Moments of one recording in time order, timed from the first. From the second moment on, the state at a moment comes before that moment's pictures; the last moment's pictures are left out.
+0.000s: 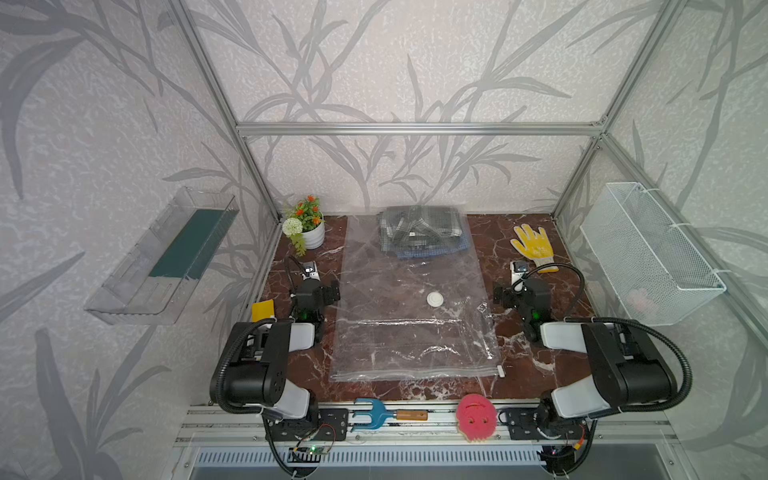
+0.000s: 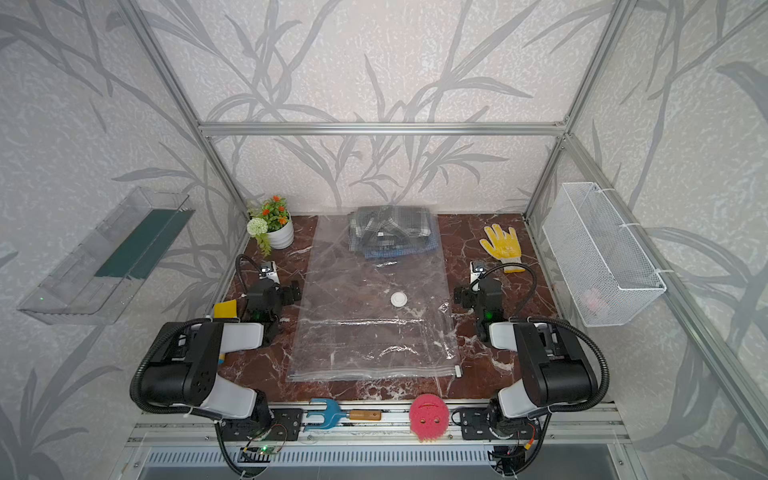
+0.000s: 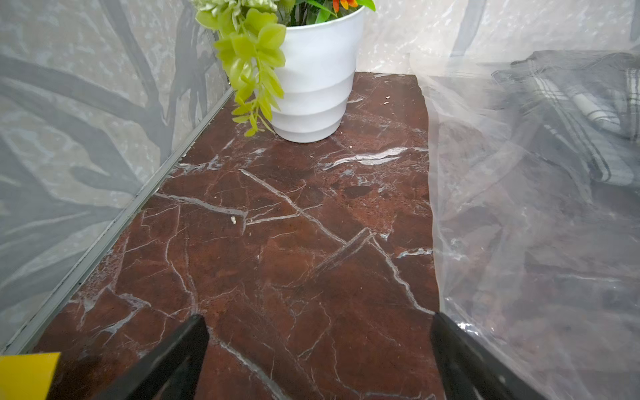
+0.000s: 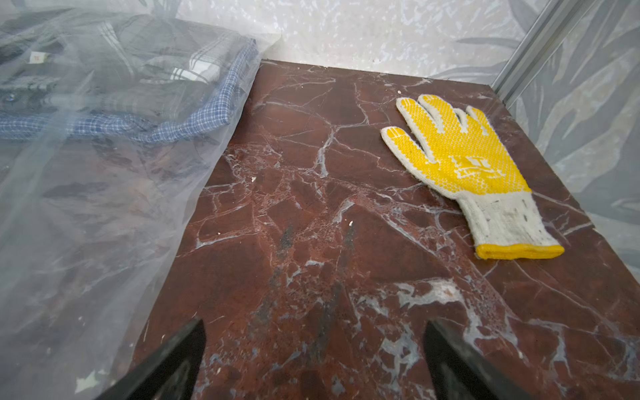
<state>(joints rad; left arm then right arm) 0.00 1.51 0.39 0.69 -0.24 -0.07 0.09 1.51 0.39 0.68 0.07 -0.05</state>
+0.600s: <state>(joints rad) 0.01 1.51 0.39 0.69 -0.24 -0.07 0.09 1.51 0.39 0.68 0.07 -0.05</state>
